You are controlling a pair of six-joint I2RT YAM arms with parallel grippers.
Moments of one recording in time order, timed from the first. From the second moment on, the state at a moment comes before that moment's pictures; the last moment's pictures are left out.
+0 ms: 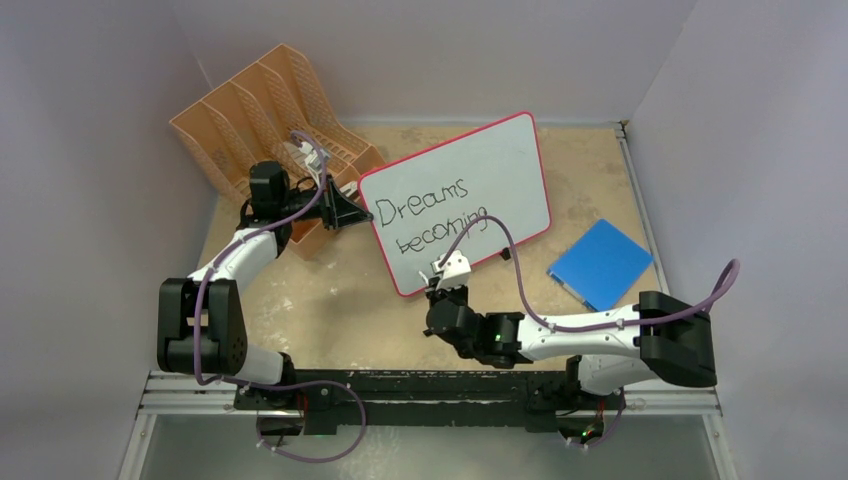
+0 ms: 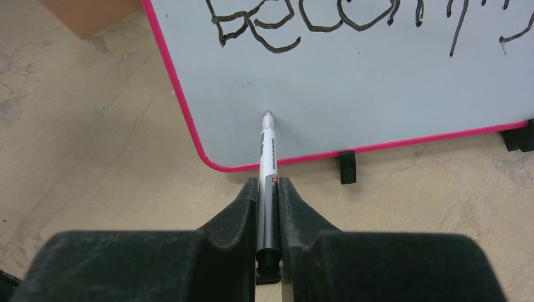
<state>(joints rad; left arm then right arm) -0.02 1.44 0.83 0.28 1.21 -0.36 1.35 1.34 0.65 0.12 0.88 0.57</state>
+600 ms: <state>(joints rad) -0.02 1.44 0.83 0.29 1.21 -0.36 1.35 1.35 0.66 0.15 0.89 0.54</state>
